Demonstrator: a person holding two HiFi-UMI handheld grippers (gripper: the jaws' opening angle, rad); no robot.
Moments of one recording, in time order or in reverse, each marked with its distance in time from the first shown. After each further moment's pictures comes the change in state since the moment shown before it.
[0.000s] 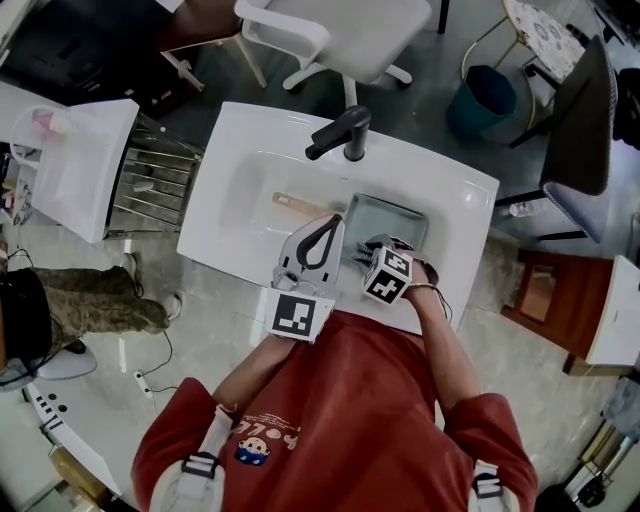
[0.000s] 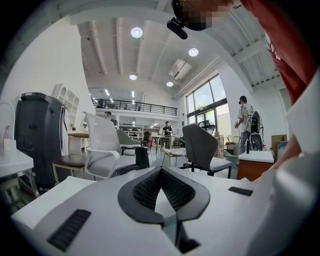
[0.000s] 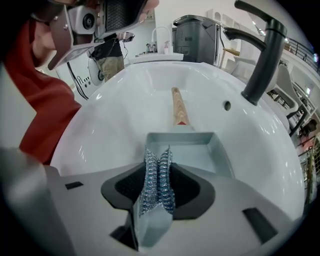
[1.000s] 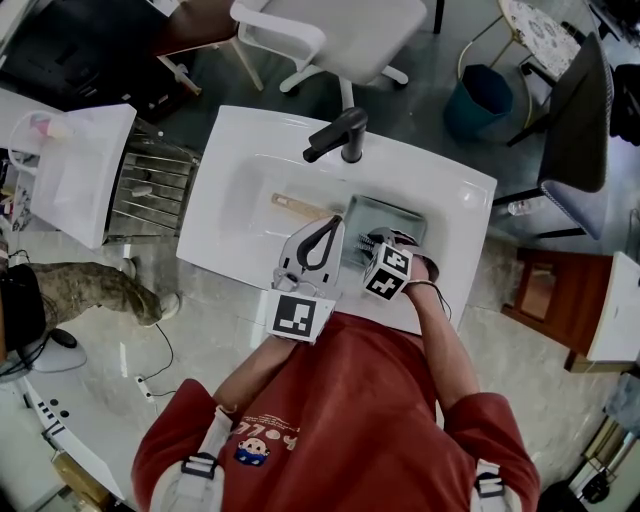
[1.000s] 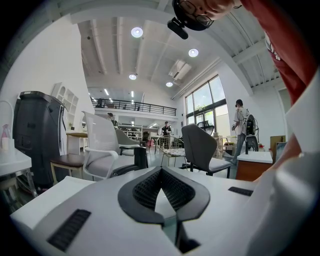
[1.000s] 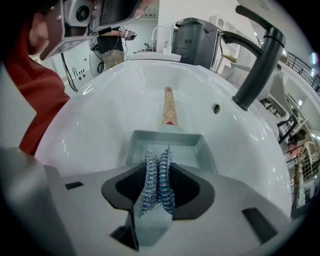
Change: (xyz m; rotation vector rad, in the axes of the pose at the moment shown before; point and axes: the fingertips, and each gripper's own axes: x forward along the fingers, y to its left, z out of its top) left arm 0.003 -0.002 0.001 -0.007 -0.005 -0.011; right arm 0.003 -0.028 -0.001 -0.037 0.001 -0.115
